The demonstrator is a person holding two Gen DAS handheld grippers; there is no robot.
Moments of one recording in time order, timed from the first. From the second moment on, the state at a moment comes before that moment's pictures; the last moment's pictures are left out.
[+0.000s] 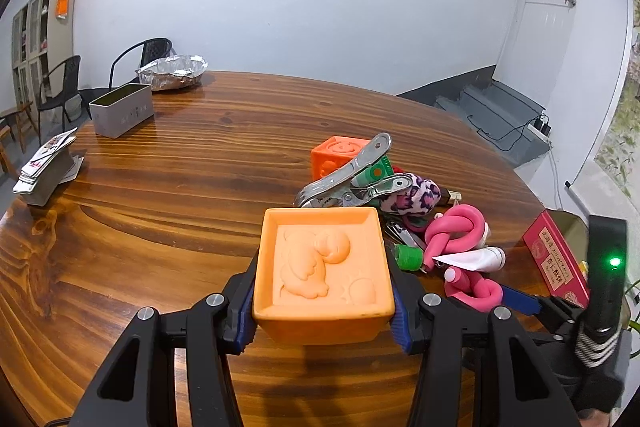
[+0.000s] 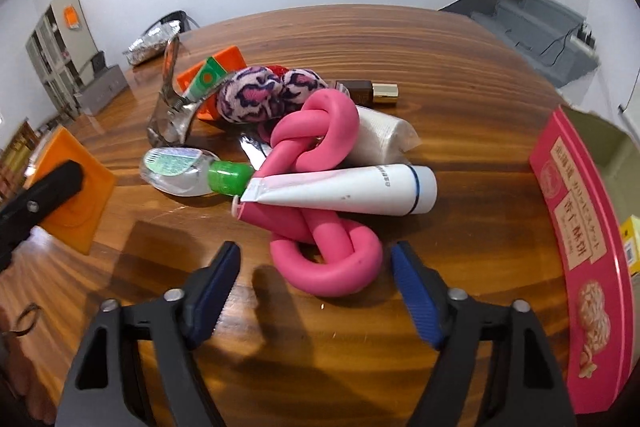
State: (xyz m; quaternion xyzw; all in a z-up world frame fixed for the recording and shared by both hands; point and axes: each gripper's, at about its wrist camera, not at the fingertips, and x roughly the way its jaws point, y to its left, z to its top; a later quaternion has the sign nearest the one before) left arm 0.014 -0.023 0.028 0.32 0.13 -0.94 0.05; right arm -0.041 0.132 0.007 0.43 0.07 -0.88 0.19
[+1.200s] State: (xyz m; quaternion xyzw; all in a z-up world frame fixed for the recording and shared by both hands) left arm 0.030 0.052 0.043 0.31 0.08 -0.95 -0.01; right arm 0.062 0.357 0.091 0.29 -0.08 -0.95 0.01
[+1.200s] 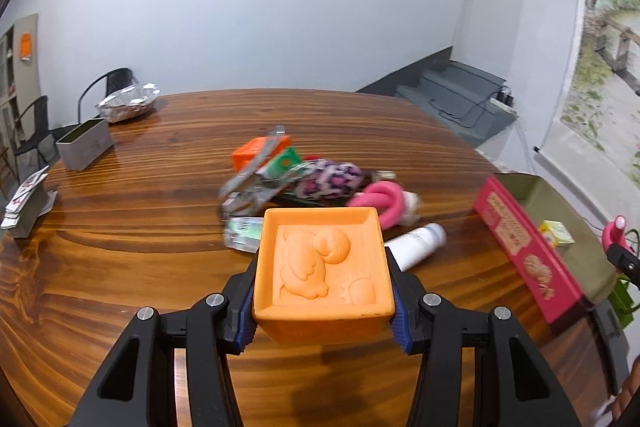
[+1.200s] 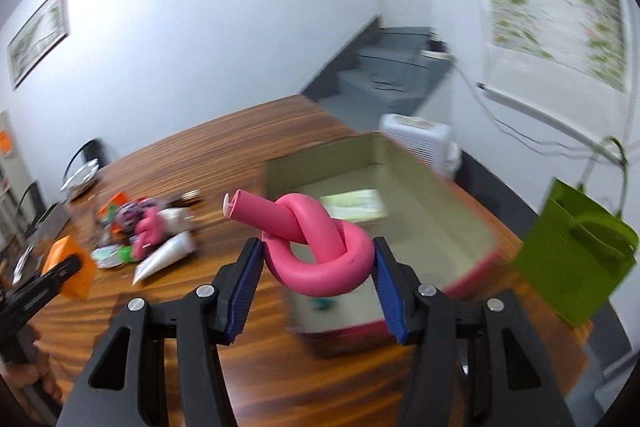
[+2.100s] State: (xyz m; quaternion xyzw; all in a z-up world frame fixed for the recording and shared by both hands) left arm 0.012 0.213 0.076 0.32 0.02 -0.93 -0.16; right arm 0.045 0.450 0.084 0.29 -0.14 -0.95 -0.02
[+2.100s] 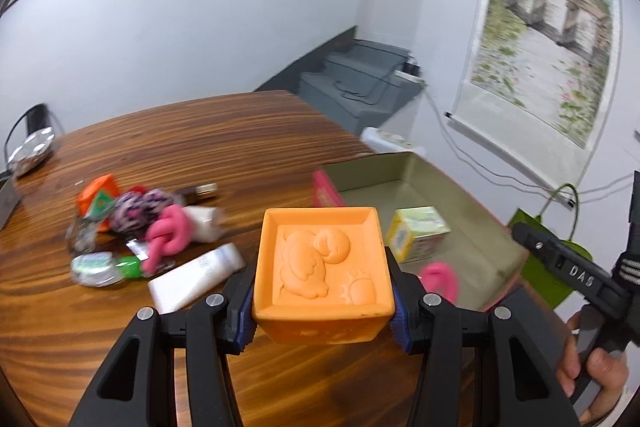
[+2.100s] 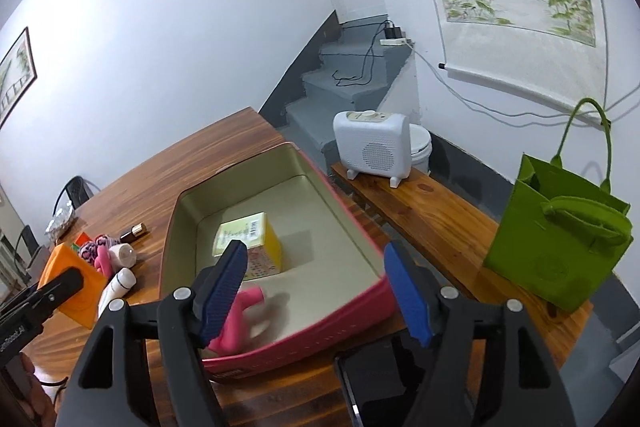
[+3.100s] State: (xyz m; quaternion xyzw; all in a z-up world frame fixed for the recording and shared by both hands) left arm -0.064 0.265 0.088 0.32 0.02 -0.93 -0.18; right arm 0.044 0.440 0.075 0.30 -0.15 -0.94 0.01
